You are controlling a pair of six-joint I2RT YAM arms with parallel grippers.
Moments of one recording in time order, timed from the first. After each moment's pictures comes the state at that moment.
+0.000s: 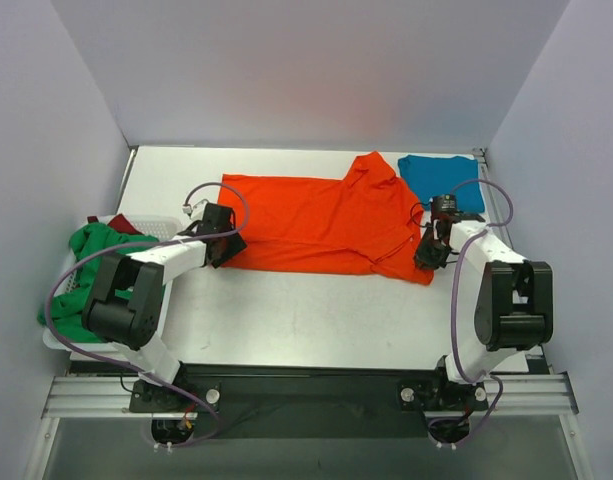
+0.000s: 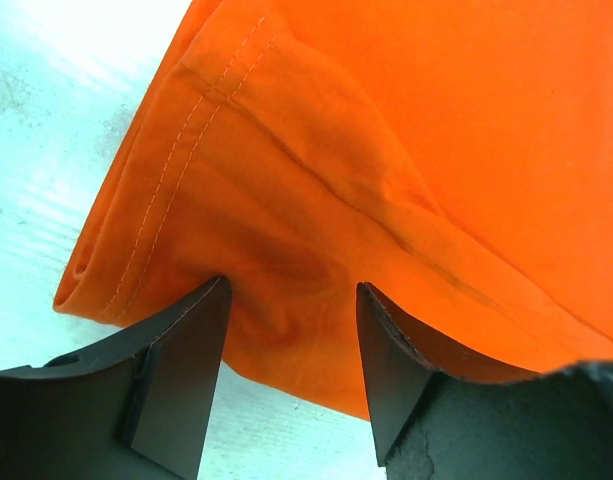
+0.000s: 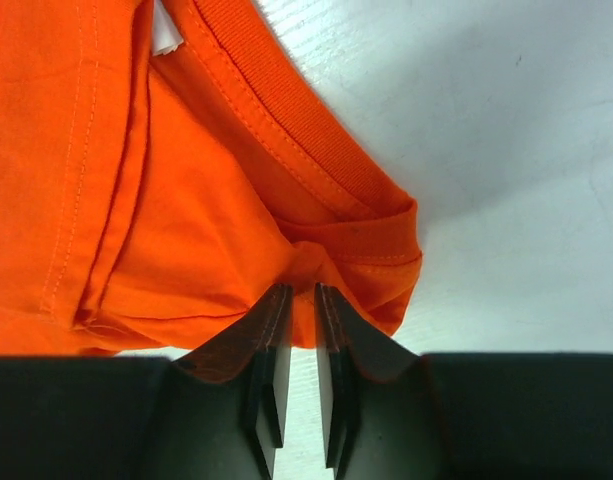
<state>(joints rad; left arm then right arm) -0.30 1.67 0.90 -0.18 -0.22 -0.86 0.01 1.61 0.98 -0.61 0.07 0.49</state>
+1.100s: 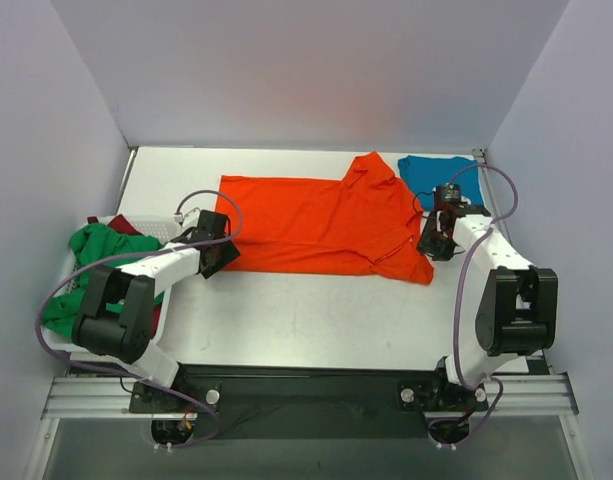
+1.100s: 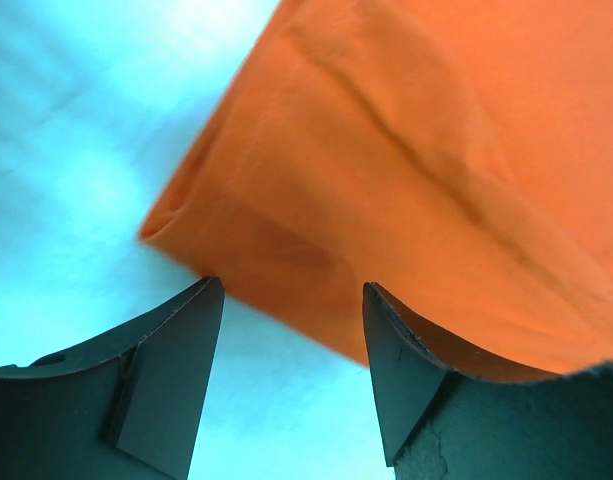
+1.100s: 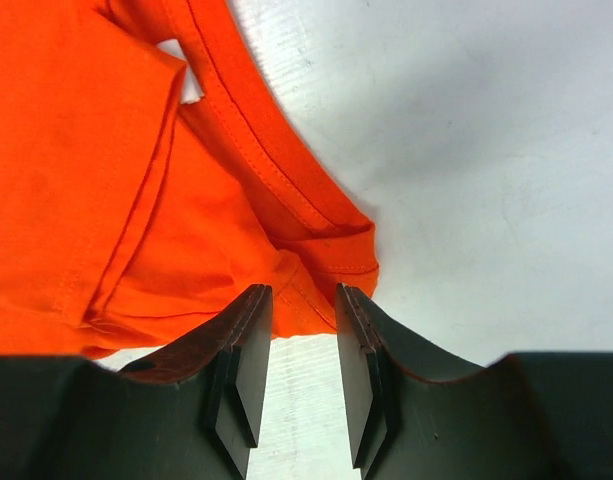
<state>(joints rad) -0.30 1.59 0.85 -0.27 -0.28 -0.87 0.02 1.59 1.07 -0.67 0.16 0.39</state>
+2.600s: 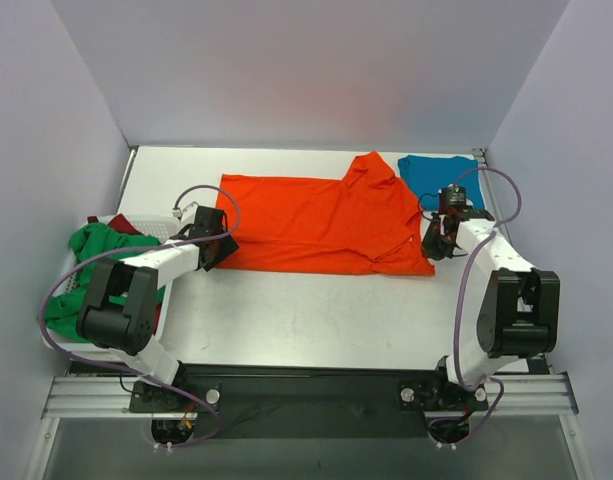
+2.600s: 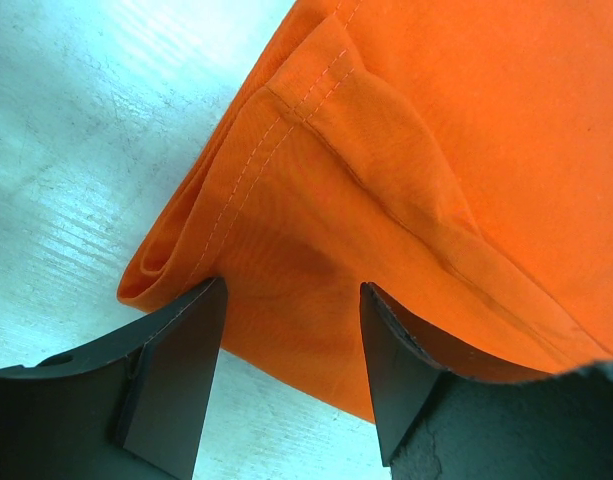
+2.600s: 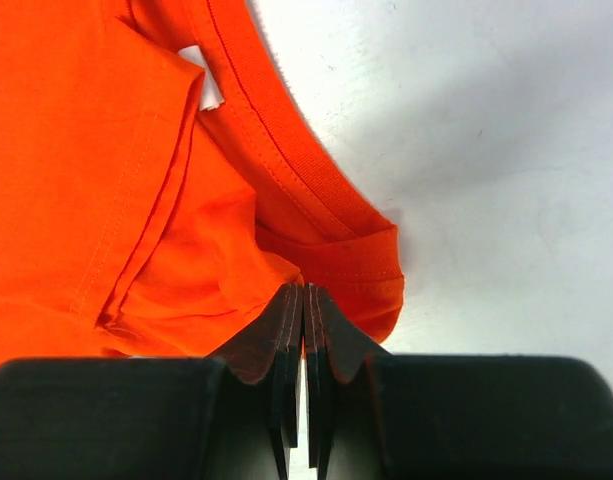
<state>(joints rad) -0.26 1.63 0.86 -0.17 -0.26 -0.85 -0.03 1.56 1.00 -0.57 0.05 0.41</state>
